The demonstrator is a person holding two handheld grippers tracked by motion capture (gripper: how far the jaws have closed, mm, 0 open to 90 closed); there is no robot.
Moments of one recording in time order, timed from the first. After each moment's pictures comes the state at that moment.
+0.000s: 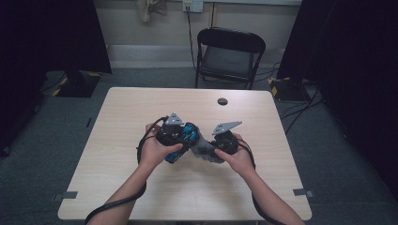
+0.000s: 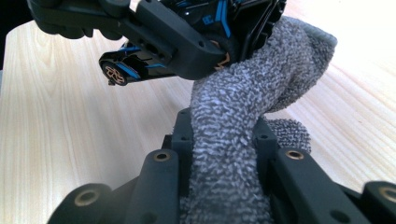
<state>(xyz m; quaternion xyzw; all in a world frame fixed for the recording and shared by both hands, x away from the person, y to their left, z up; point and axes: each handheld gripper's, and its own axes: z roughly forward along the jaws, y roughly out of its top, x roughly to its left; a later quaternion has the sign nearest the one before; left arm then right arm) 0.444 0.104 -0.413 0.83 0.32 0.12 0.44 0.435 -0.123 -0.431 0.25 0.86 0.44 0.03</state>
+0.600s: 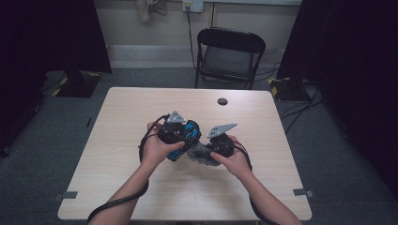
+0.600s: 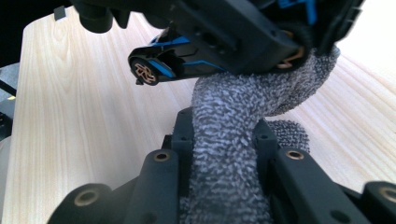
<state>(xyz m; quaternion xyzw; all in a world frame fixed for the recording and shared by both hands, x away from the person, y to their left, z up) 0.448 0.100 -0.410 0.82 0.32 0.12 0.45 0.428 -0.110 -0.433 0.23 0.87 0.44 0.02</state>
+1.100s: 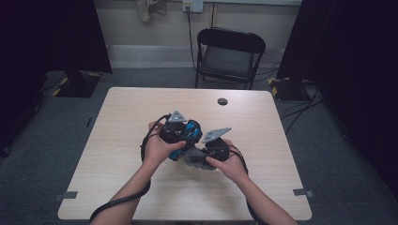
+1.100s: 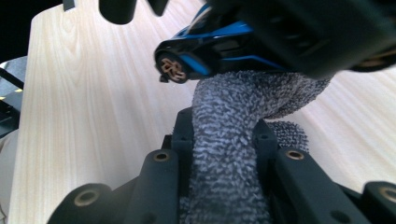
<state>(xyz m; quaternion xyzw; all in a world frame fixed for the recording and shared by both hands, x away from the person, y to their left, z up) 0.452 0.095 -0.411 0.83 0.32 0.12 0.45 0.419 -0.096 -0.443 0.22 0.88 0.43 0.01</state>
